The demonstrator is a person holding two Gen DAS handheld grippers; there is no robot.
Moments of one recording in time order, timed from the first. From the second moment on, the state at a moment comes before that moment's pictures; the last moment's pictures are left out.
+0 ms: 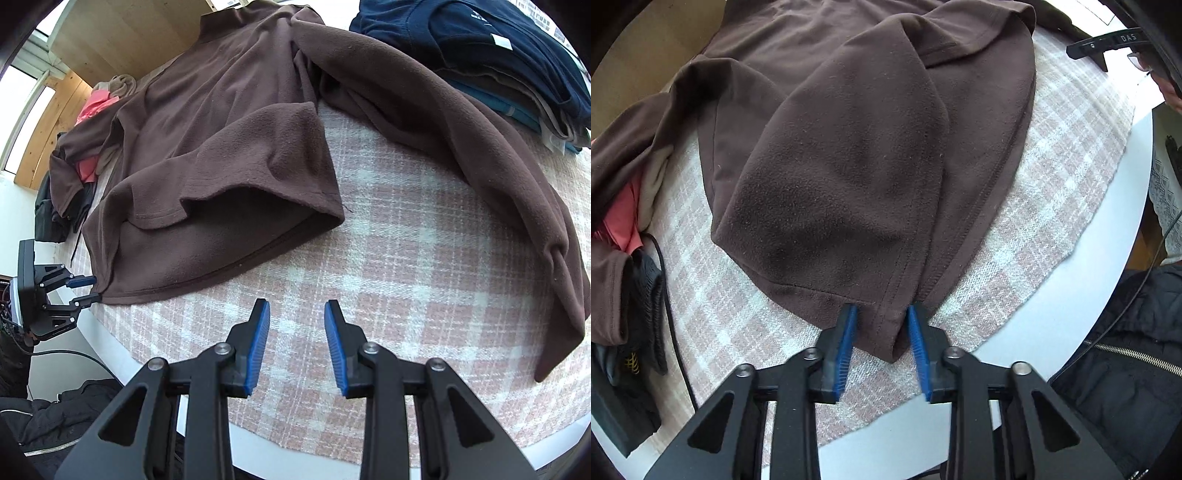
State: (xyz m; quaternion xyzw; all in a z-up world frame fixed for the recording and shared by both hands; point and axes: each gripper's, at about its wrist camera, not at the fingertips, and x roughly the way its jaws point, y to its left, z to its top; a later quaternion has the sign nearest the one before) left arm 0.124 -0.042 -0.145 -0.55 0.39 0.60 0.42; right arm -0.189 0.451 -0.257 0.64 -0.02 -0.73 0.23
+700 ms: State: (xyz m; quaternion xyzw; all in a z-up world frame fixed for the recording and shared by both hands) left arm 0.109 -0.067 -0.118 -0.55 0.34 0.64 0.41; right arm -0.205 0.449 -0.256 0.61 0.02 -0.76 0.22
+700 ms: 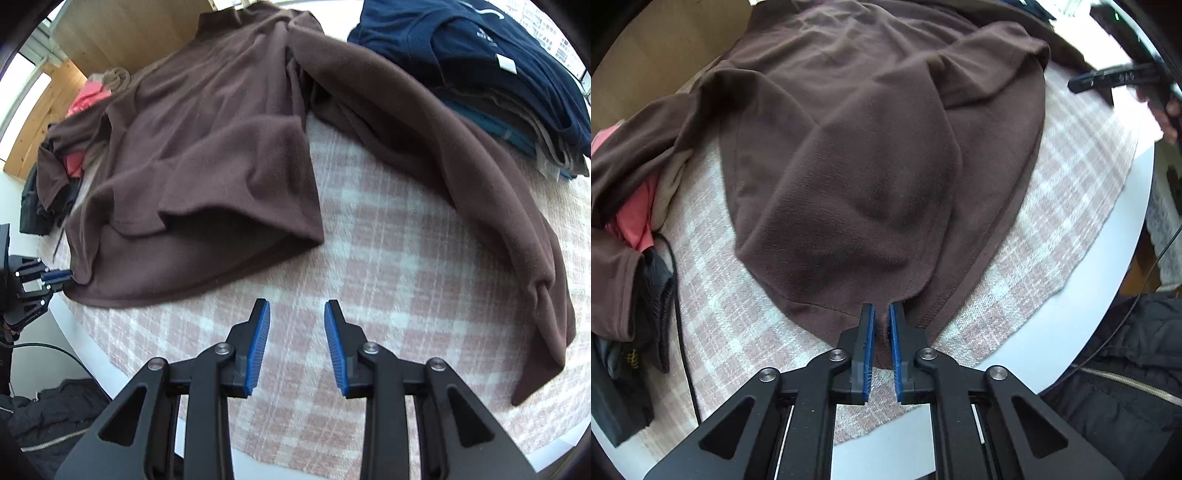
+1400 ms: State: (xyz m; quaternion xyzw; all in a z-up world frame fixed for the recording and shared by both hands) left arm 0.045 -0.082 -0.070 -0.56 0.20 0.72 0.36; right arm -0.229 0.424 -0.252 0.58 0.05 -0.77 0.24
